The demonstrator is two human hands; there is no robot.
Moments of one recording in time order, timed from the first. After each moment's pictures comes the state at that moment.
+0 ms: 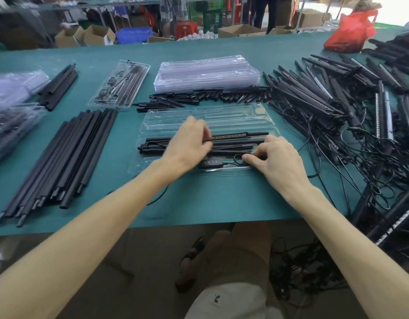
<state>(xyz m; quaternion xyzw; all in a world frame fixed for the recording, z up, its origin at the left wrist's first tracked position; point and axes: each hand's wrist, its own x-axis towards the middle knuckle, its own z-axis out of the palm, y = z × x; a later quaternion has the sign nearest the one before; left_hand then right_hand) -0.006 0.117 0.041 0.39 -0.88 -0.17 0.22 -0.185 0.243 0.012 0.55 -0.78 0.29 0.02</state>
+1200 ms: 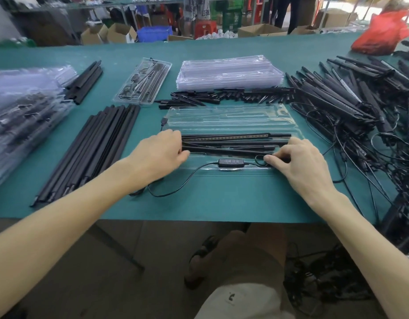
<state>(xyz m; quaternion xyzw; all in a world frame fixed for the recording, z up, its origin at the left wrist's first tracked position) 0.090 0.115 0.060 0.46 -0.88 -0.01 0.05 -0.186 0.242 0.009 0.56 -0.77 0.30 0.03</state>
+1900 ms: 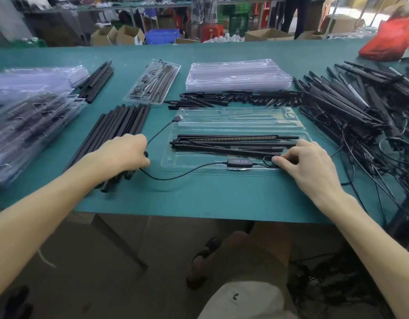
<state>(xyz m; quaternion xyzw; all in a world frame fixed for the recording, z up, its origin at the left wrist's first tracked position) 0.162 0.088 0.073 0.60 -0.80 -0.01 -0.10 -0.182 0.245 0.014 0.56 -0.77 0.29 0.03</state>
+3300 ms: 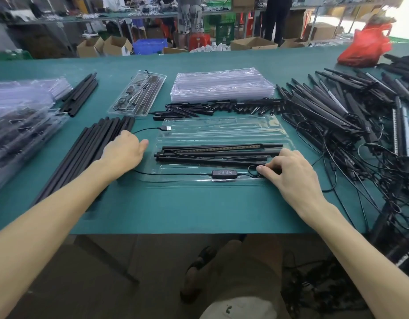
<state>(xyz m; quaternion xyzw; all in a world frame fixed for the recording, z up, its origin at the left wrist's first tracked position) 0.136 0.025 0.034 0.59 -0.80 0.01 0.05 -0.180 0.247 0.013 0.56 -0.78 0.30 0.03</state>
